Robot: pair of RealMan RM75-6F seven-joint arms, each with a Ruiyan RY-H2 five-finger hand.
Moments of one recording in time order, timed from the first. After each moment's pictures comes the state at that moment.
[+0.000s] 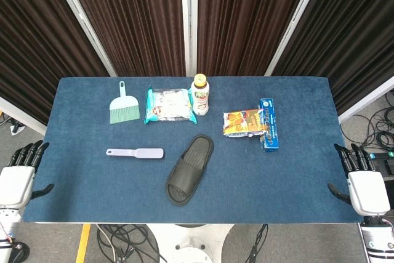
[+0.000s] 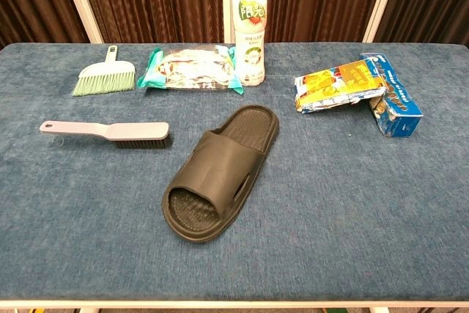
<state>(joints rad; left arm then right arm) -0.10 -1.15 -0.04 -1.60 1.47 1.46 0.13 0.07 -1.12 0.06 -1.62 -1.55 1.52 -0.11</state>
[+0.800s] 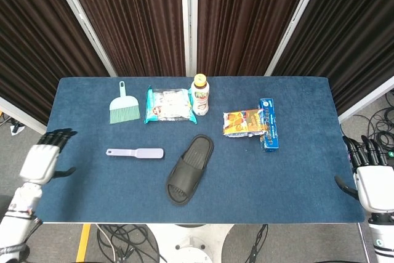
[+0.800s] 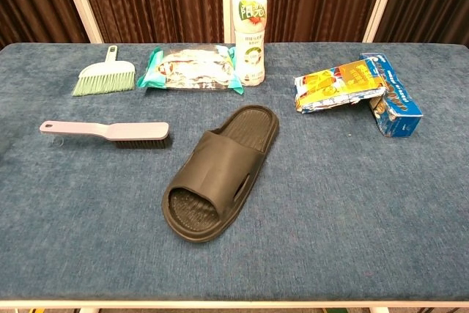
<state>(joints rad) -0.28 -1.19 -0.11 -1.54 1.44 1.23 0.02 0.08 -1.06 0.10 -1.68 -1.56 1.56 -0.15</state>
